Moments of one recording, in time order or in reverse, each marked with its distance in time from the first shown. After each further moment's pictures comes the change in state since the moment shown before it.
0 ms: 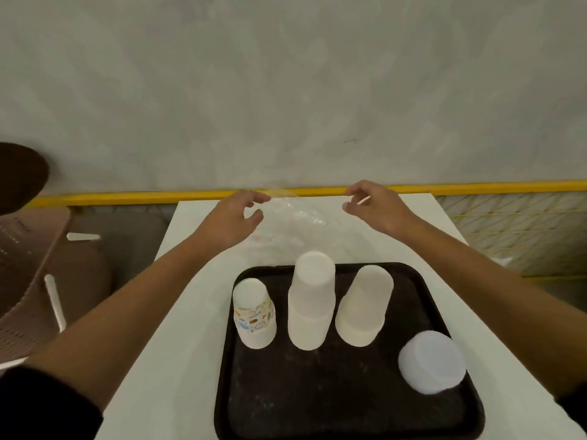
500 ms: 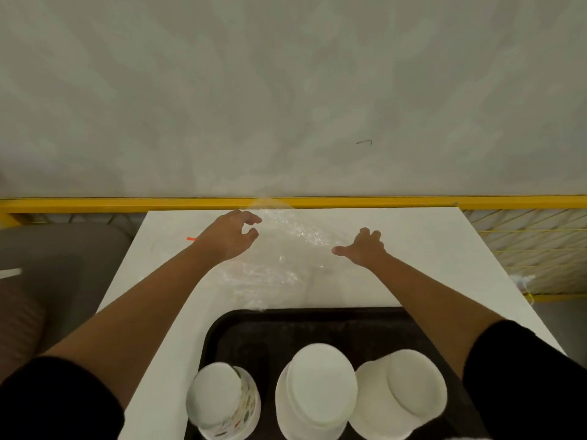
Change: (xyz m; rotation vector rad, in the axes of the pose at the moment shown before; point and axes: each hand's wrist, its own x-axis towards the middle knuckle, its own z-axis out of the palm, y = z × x) left_hand 0.117 -0.077 0.066 0.147 -0.179 -0.215; right_hand 0.146 0.110 0.099 -0.262 -0.149 0.510
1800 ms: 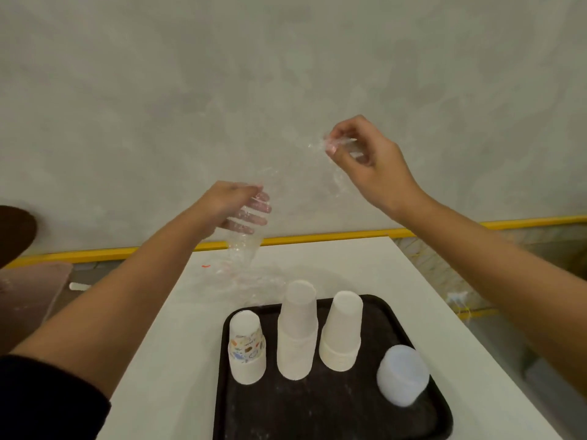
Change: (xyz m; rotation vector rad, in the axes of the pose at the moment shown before) left_hand -0.176 0.111 -0.150 -0.707 -0.010 0.076; right_hand -0.334 -0.049 -0.176 0.503 0.542 -1.124
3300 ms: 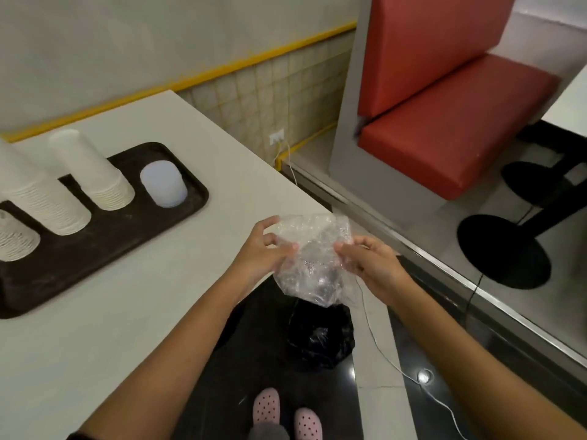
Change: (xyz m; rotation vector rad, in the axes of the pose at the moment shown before) left_hand -0.349 -0.106 0.418 -0.108 -0.702 -0.203; right_hand -0.560 -0.057 -0.212 0.449 0.629 1.341
